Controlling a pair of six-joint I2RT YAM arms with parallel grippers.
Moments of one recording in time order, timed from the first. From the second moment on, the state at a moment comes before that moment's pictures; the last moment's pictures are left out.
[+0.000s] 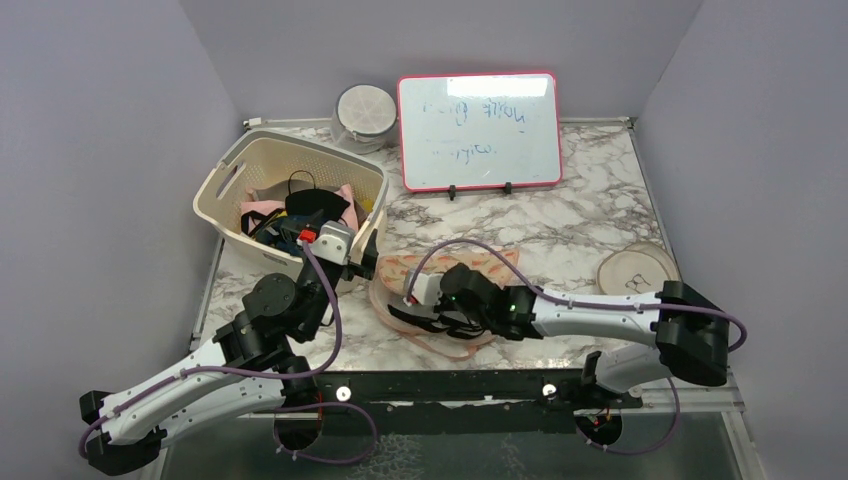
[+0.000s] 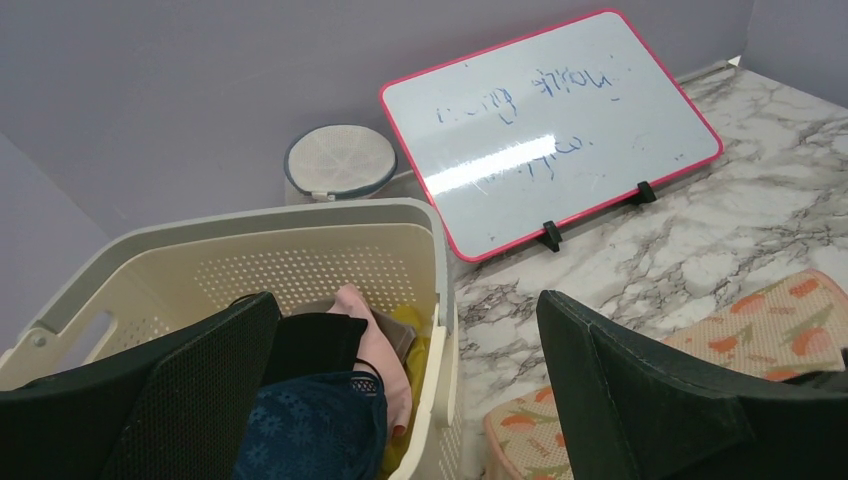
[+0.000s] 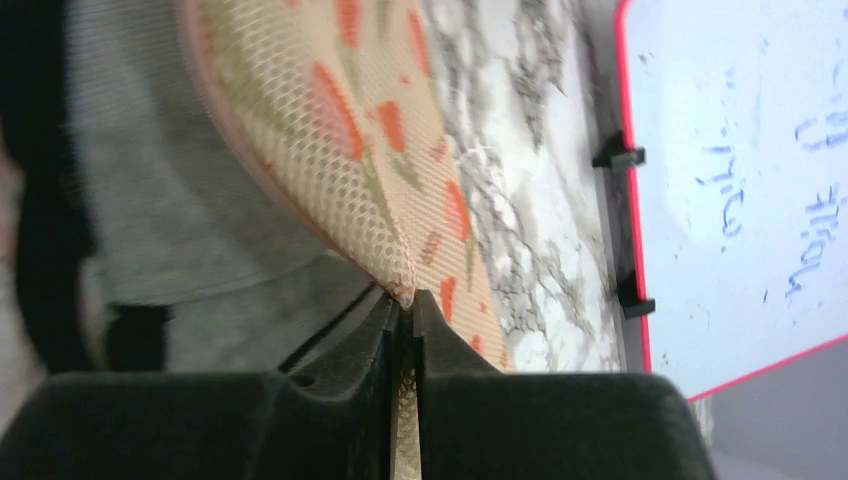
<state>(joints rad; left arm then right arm) -1.08 0.52 0.69 -0.04 -0.74 0.28 1.22 1.39 0.74 -0.03 0.43 -0.62</state>
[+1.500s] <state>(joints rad) -1.08 0.91 0.69 -0.04 -0.56 0.10 0.50 1.19 0.67 0.29 -0.02 0.10</state>
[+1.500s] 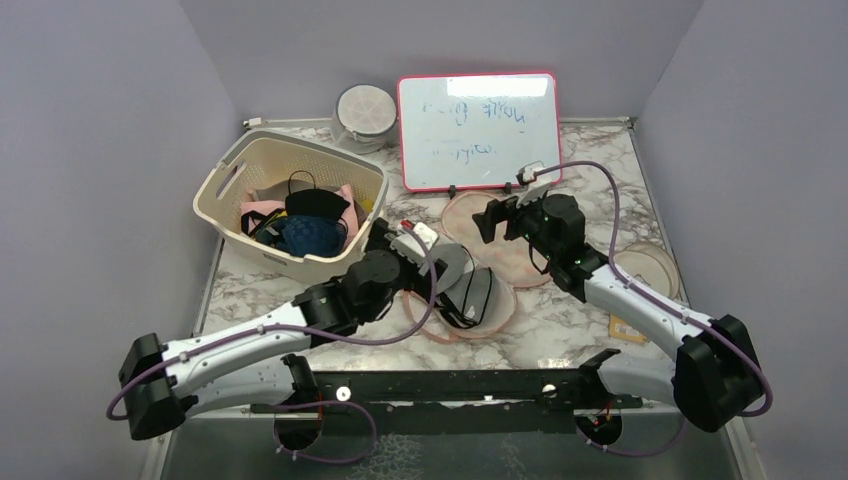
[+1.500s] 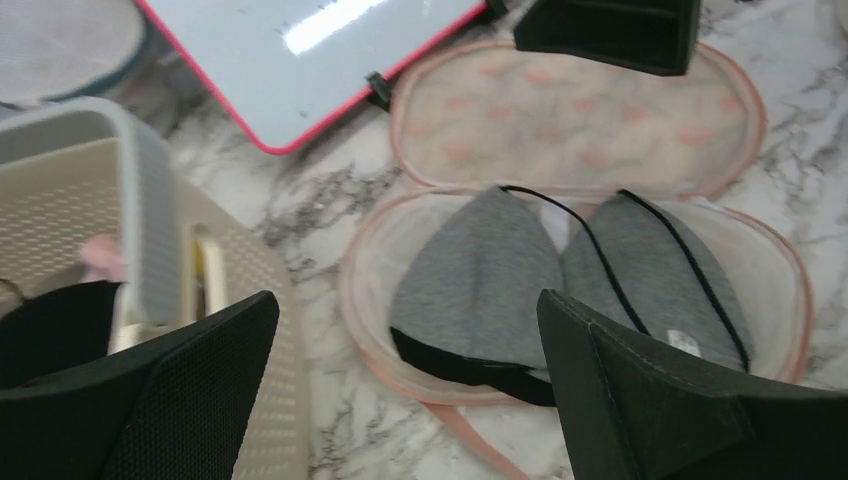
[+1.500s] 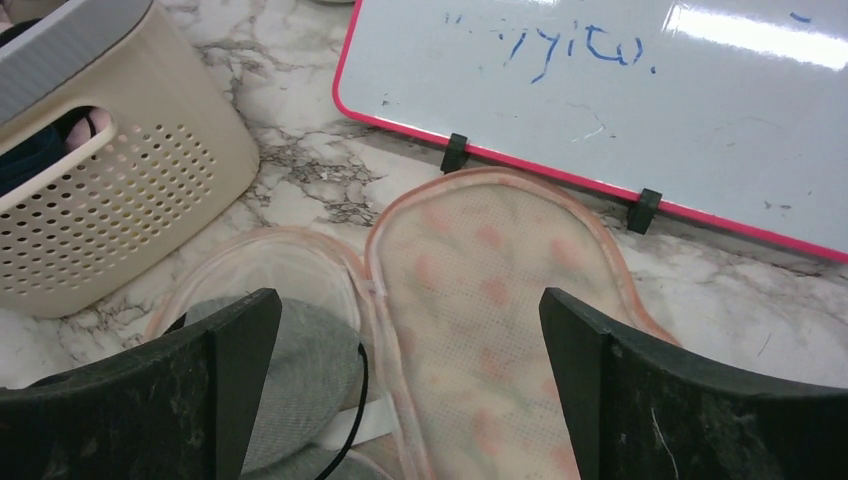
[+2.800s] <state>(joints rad) -1.07 1.46 0.73 -0.19 -0.54 -1.33 0.50 1.08 0.52 0.35 0.12 0.28</state>
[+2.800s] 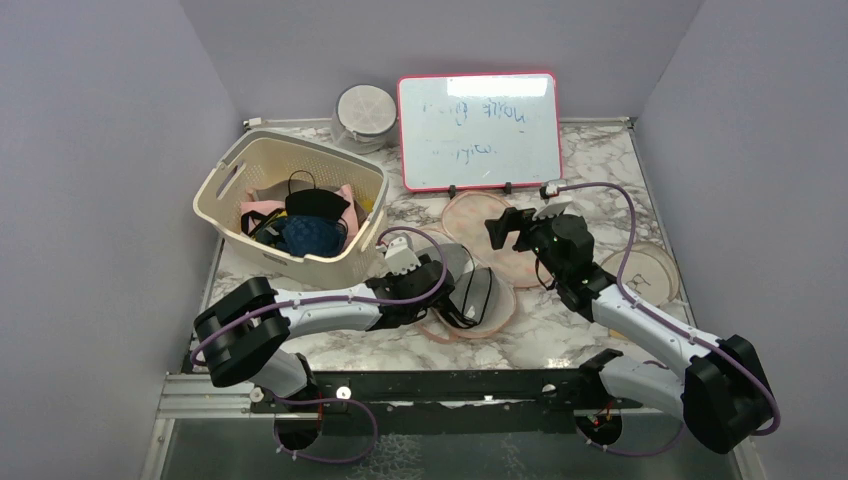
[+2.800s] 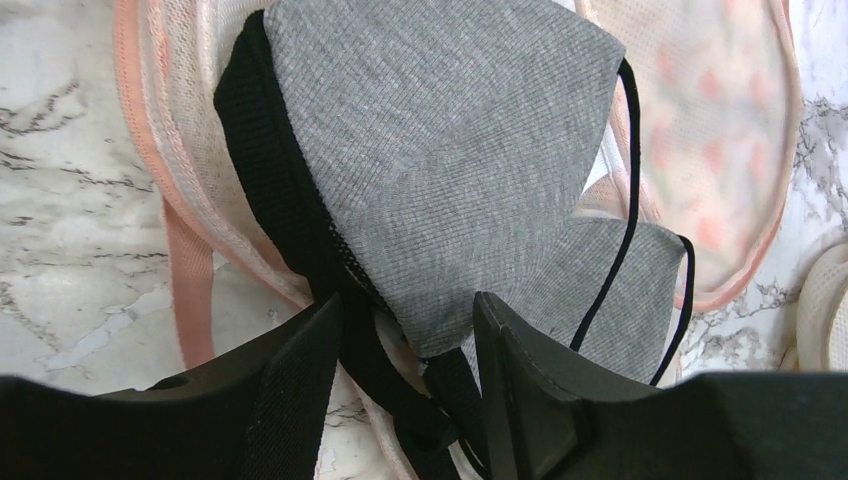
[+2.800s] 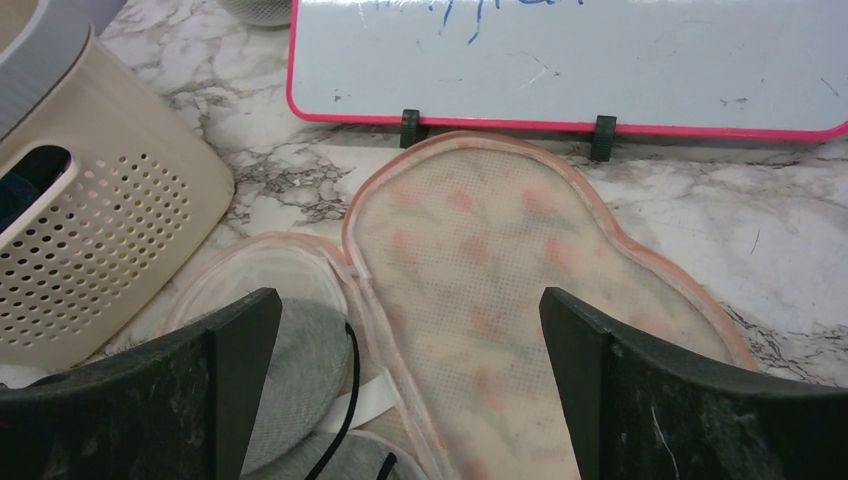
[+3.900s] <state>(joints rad) -1.02 1.46 0.68 -0.03 -0.48 -1.23 0.50 1.10 0.52 0.39 0.12 0.28</state>
